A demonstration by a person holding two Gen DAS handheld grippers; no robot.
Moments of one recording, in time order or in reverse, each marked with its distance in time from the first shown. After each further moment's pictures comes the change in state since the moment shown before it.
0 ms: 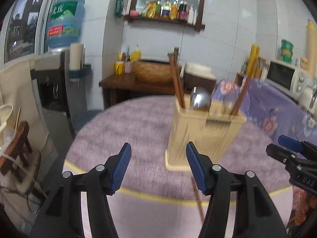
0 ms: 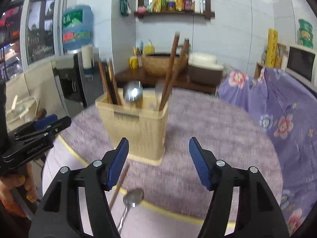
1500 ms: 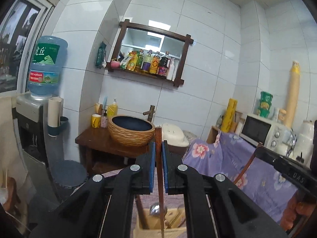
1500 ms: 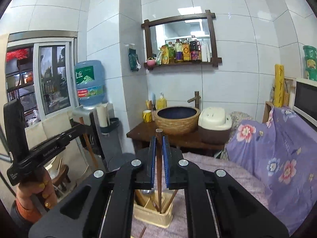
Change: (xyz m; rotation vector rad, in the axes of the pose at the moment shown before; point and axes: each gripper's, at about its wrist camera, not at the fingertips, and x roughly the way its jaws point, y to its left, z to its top) left arm -0.058 -0.027 0.203 -0.051 -0.332 -0.186; right arm -0.105 -0.028 0.216 0.033 -0.361 0.125
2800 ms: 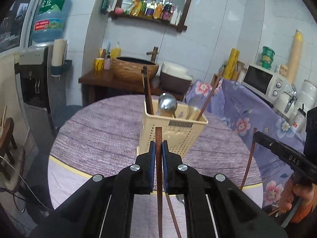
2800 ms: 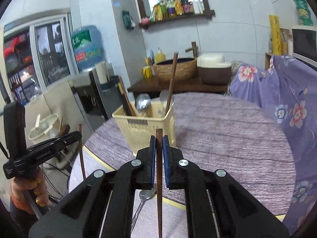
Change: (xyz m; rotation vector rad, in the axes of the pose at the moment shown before) left arm -0.048 0.019 -0.172 0.007 0.322 0.005; right arm -0.024 -0.035 -0.191 0.108 0.209 0.047
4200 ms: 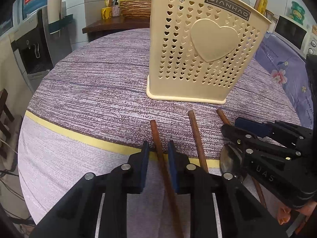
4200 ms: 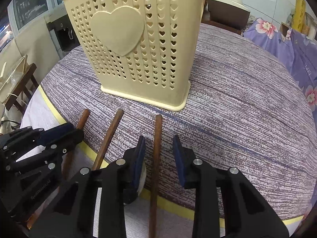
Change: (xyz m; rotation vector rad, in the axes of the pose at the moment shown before) left arm 0.134 0.008 -0.091 0.023 0.385 0.177; right arm 0.192 0.025 -0.099 -0.115 0.469 -0.136
